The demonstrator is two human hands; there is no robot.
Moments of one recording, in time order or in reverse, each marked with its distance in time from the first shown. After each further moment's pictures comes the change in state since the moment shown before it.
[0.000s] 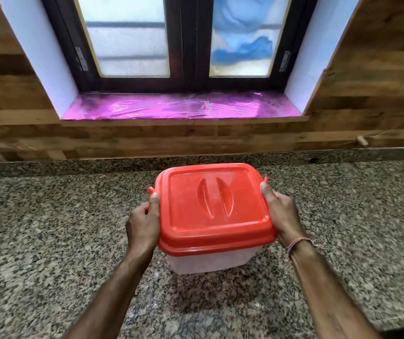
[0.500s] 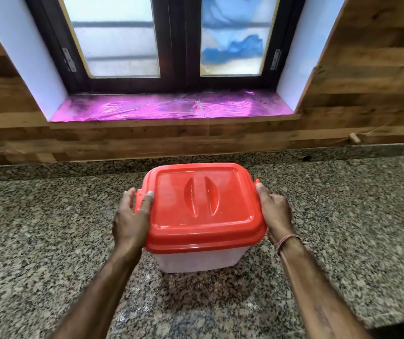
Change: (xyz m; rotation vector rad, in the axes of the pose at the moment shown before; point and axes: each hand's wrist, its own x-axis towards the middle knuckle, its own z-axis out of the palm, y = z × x) left_hand 0.000 0.013 -0.001 -0.026 0.029 0.053; right_hand 0.013 0.009 0.001 0.001 0.080 0.032
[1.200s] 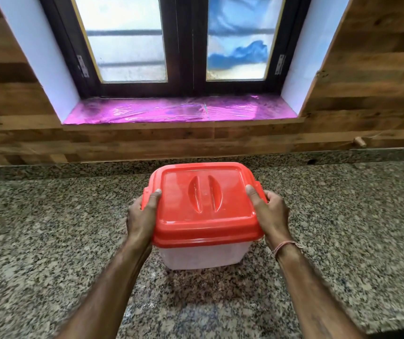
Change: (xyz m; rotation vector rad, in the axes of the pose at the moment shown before) left_hand 0.000 0.003 0.005 -0.260 -0.114 -0.196; right_hand -0.022 -0.005 0.008 0.004 -0.011 -0.142
